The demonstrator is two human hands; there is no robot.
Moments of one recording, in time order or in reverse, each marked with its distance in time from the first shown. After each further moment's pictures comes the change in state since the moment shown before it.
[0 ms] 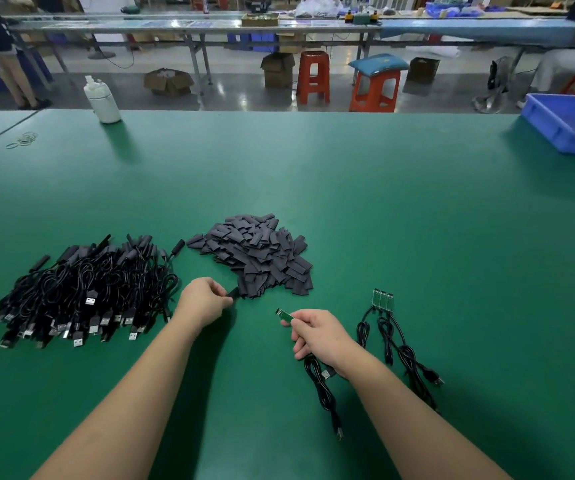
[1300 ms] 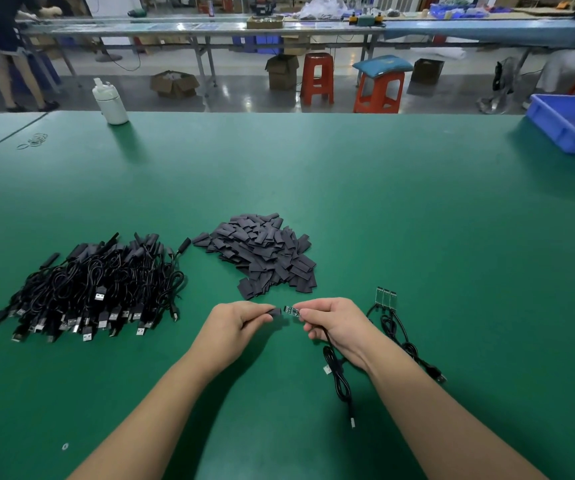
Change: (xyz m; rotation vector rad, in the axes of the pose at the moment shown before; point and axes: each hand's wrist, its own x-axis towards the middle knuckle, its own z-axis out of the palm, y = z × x) left_hand -0.068 -0.010 0.021 0.029 0.029 0.765; right_hand -0.019 -0.024 -0.020 0.391 -0.009 0.067
